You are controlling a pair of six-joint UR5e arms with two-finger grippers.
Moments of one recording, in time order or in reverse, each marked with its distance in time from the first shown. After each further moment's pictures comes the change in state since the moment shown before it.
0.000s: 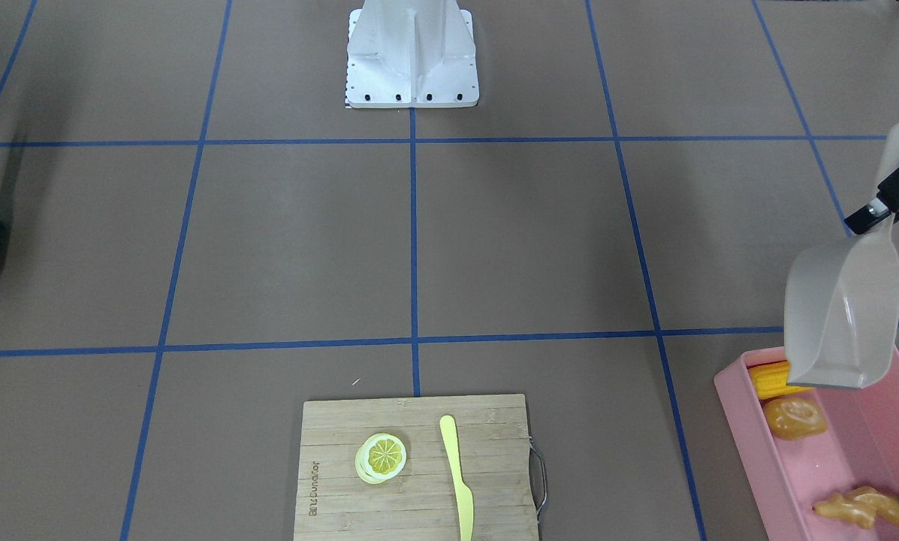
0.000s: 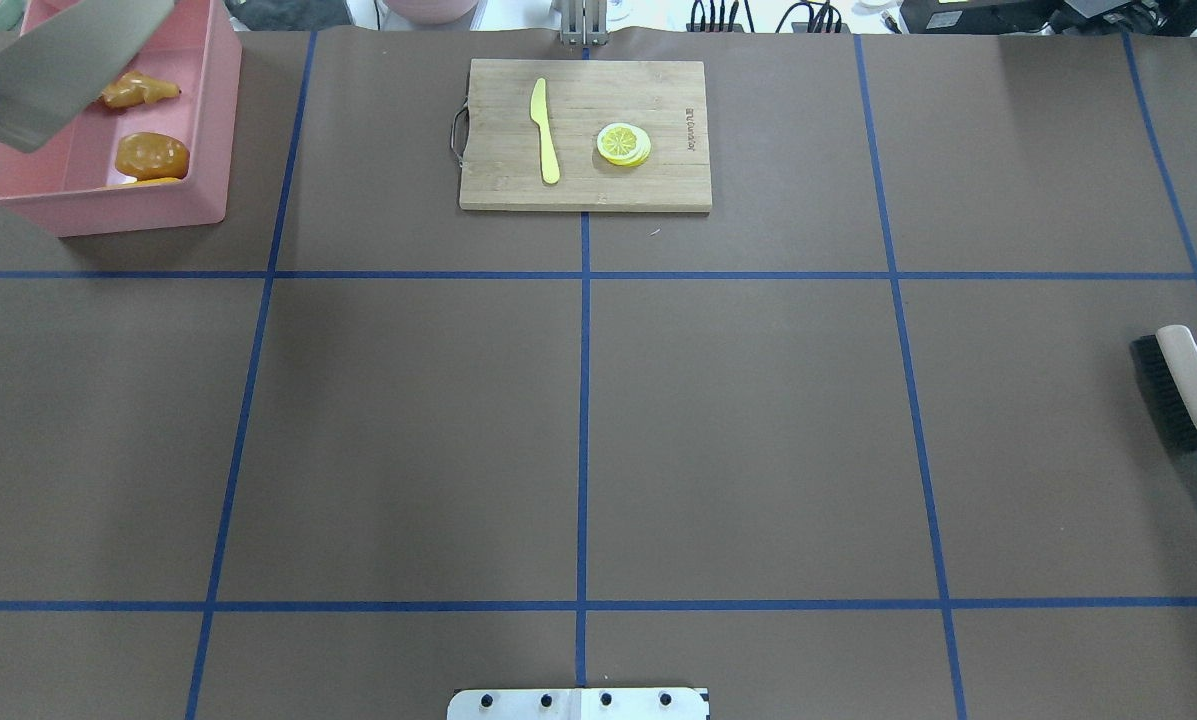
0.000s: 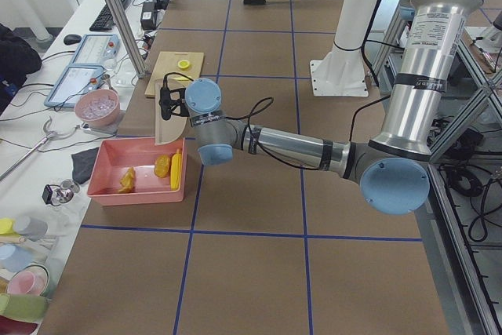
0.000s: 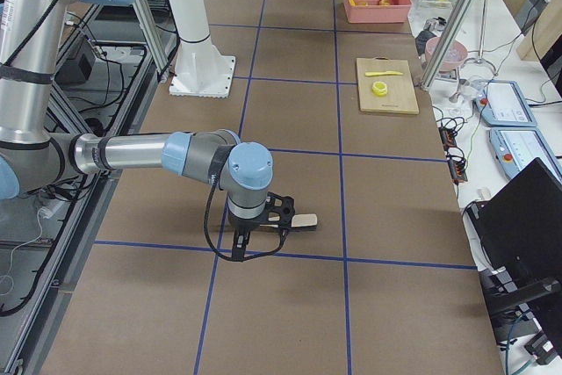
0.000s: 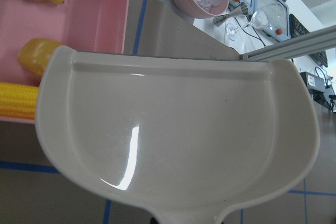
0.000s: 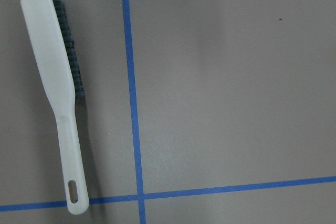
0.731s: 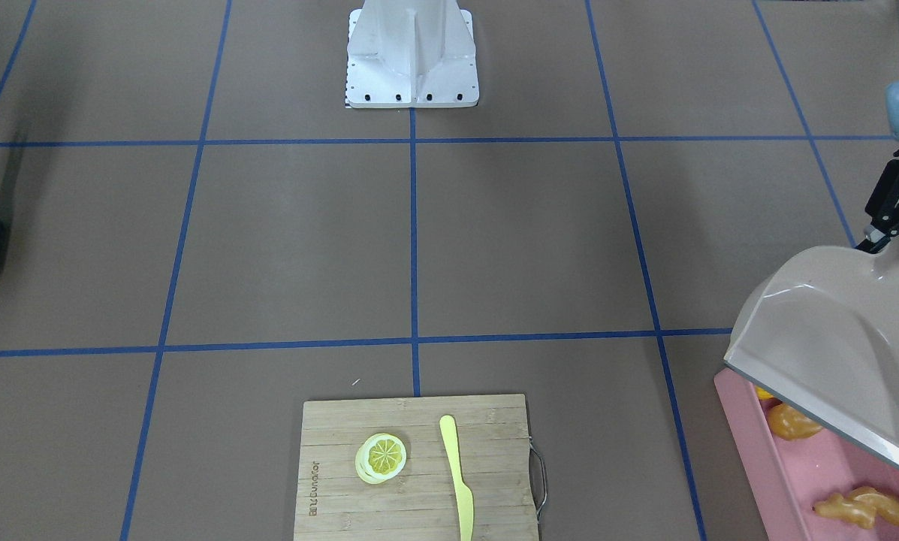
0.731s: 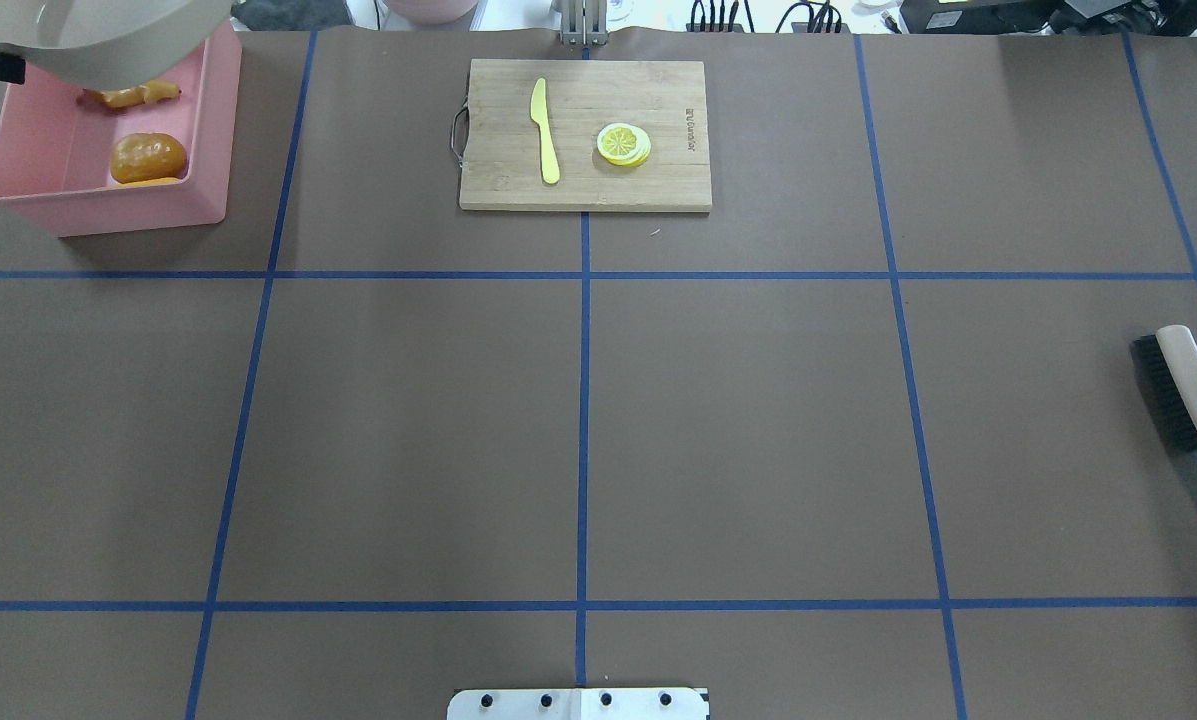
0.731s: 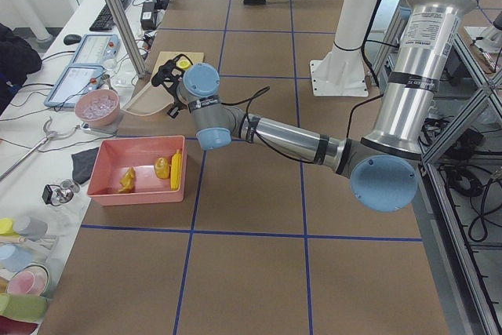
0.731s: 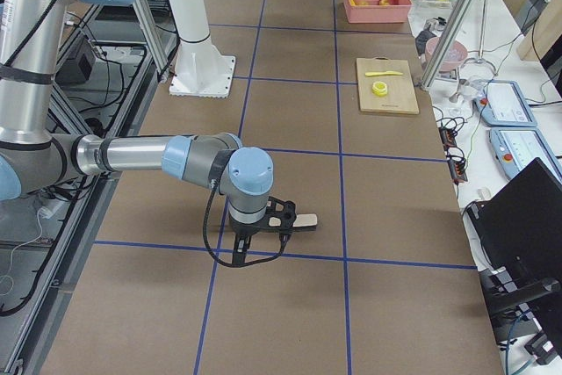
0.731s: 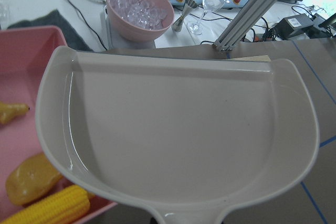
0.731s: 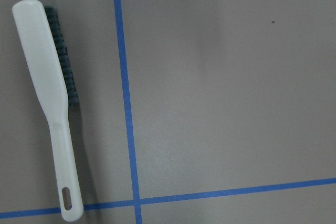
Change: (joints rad) left arm 0.058 -0.031 -0.072 0.146 0.246 0.760; right arm 0.014 0.011 -0.024 0.009 0.000 0.000
